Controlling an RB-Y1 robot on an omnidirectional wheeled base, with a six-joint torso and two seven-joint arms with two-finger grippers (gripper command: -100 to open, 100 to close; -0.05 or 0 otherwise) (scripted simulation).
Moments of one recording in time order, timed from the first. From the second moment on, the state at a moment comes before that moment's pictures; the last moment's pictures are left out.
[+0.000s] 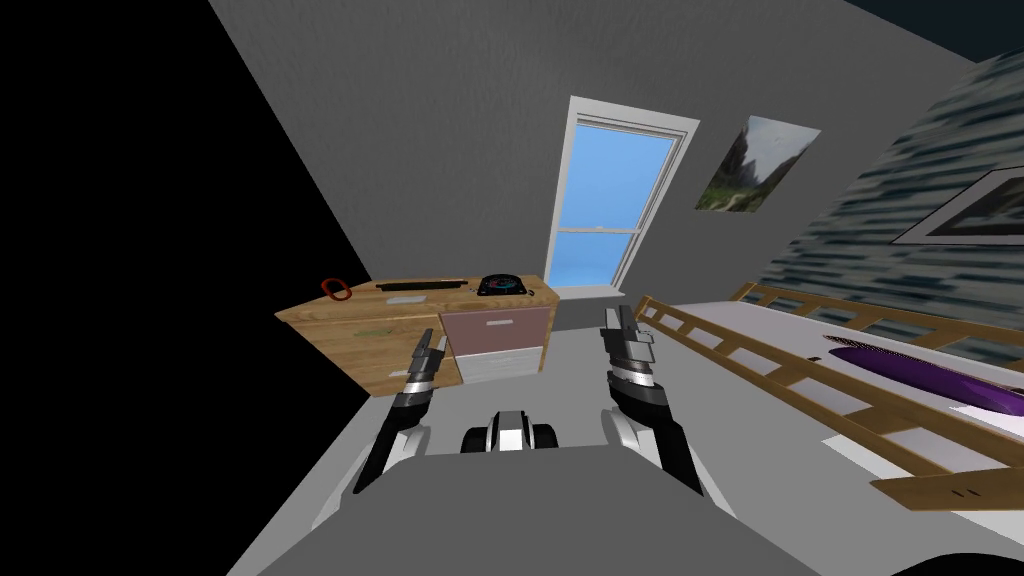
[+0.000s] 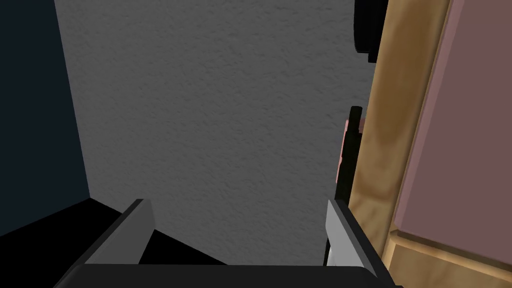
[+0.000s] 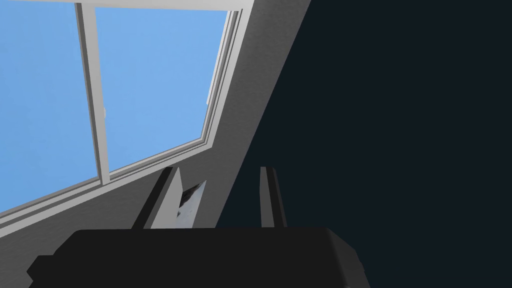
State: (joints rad) left arm 0.43 0.18 -0.04 -1.86 0.12 -0.60 0.09; right arm 0.54 0.00 -0.05 -2.32 -0.03 -0.55 0.03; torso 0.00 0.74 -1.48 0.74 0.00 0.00
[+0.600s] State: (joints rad) left arm 0.40 0.18 -0.04 -1.74 0.12 -0.60 0.08; right arm 0.54 0.00 -0.05 -2.32 -0.03 -0.55 0.03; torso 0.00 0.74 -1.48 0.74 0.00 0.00
